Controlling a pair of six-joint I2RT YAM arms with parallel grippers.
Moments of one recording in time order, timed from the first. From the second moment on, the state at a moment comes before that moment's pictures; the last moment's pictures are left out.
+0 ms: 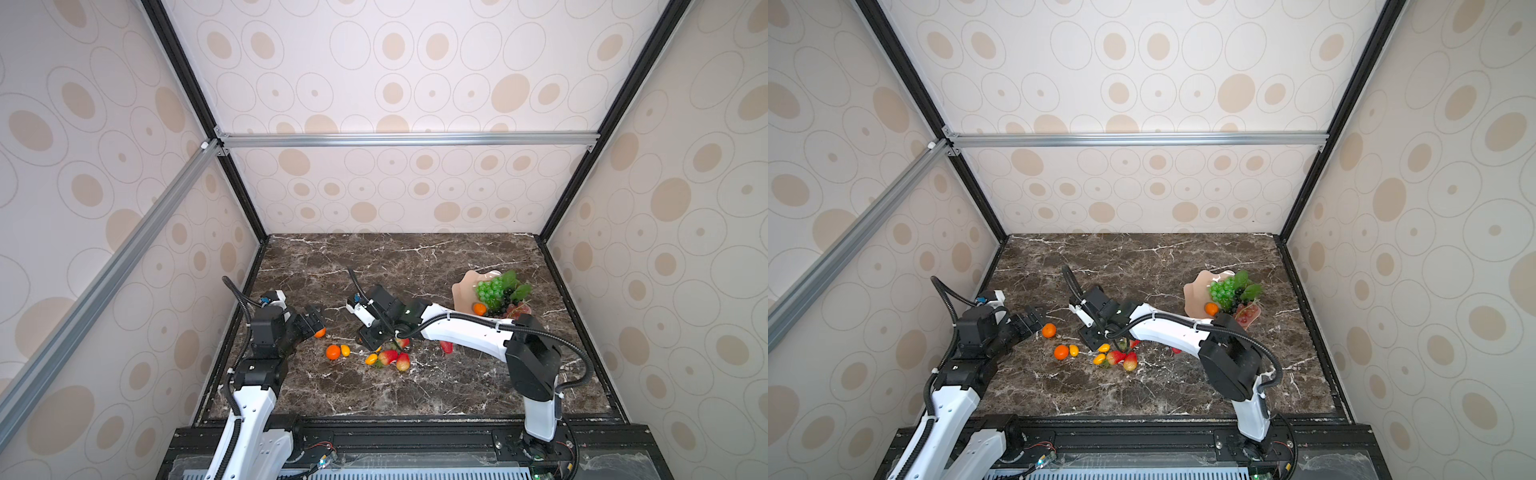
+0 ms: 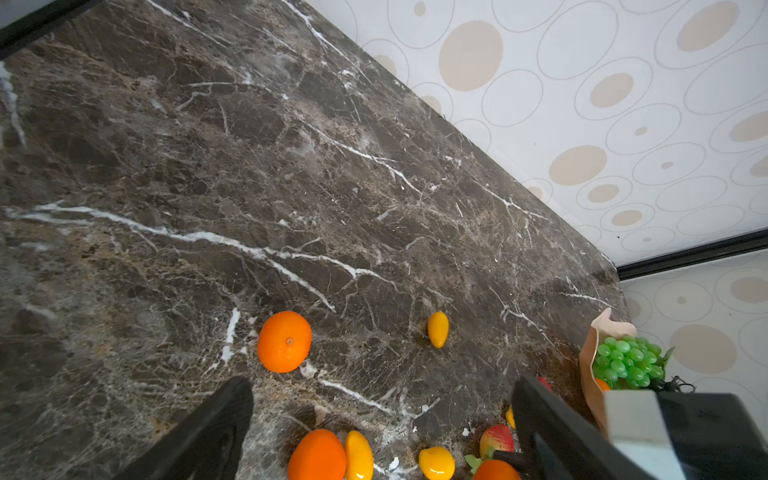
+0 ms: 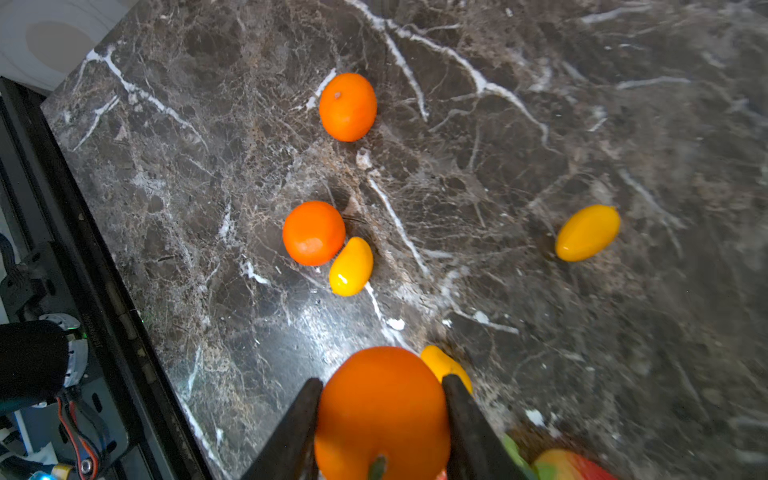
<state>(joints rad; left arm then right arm) 0.02 0.74 0.55 -0.34 0.17 -0.58 1.00 1.91 1.51 -0.52 -0.09 0.20</state>
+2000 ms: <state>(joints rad) -0.88 1.70 1.06 0.17 0.03 -0.60 0.37 1.32 0.91 -0.57 0.08 0.44</state>
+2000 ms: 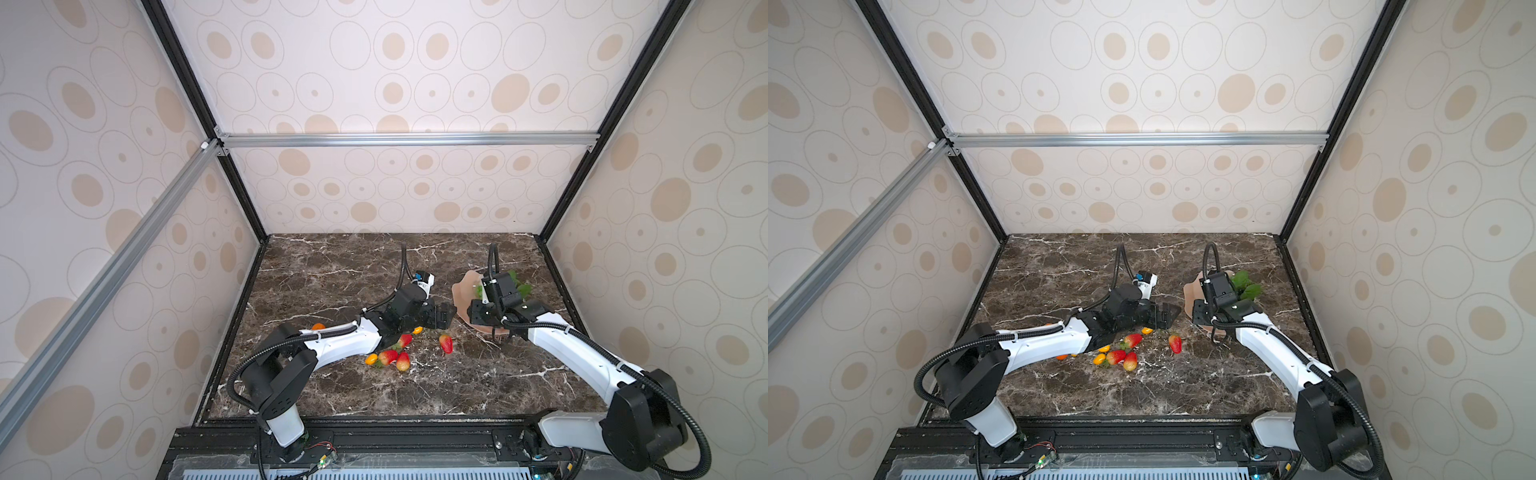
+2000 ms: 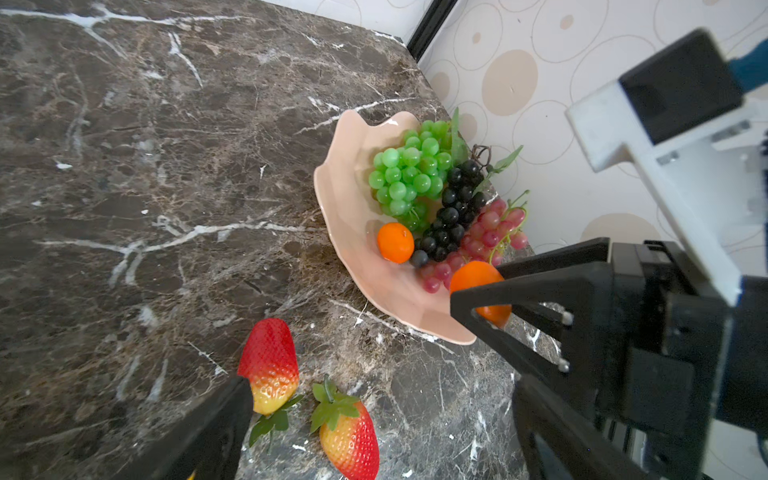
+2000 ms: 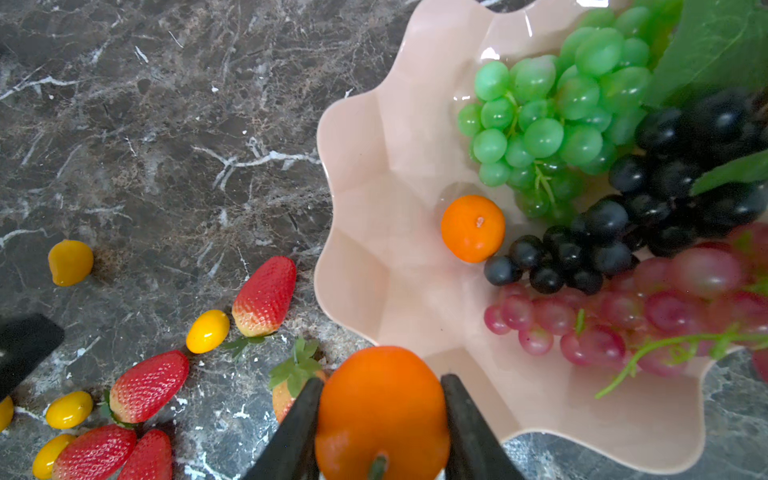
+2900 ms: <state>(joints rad) -0.89 1.70 1.07 0.17 0.01 -0.59 0.31 1.59 1.07 -0.74 0.04 0.49</state>
